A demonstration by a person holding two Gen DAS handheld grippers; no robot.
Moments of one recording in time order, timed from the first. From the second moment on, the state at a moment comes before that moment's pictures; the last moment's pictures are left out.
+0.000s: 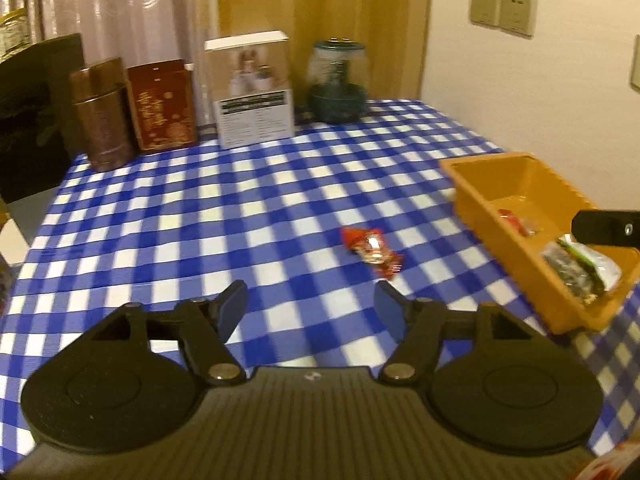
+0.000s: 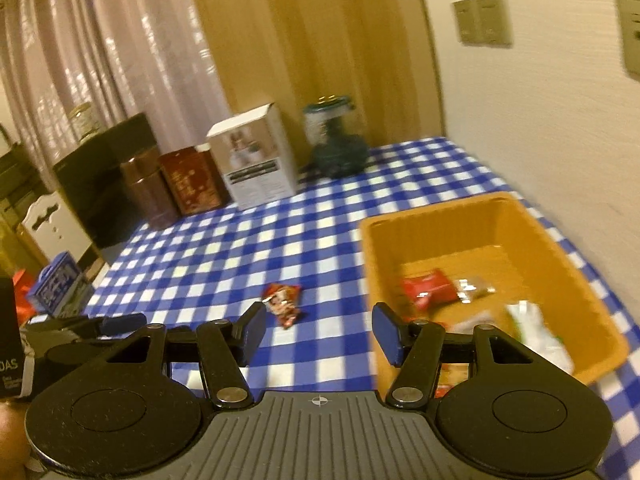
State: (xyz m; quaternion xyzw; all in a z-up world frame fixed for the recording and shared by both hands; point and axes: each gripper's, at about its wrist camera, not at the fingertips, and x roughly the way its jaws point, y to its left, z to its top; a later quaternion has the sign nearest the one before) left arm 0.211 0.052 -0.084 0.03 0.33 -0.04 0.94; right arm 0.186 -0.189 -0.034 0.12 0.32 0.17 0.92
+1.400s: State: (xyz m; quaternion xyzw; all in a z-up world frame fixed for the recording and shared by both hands) left arm 0.298 0.098 -0.129 -0.01 0.39 -0.03 0.92; right arm 0.310 -0.076 -0.146 -0.07 0.37 0.23 0.90
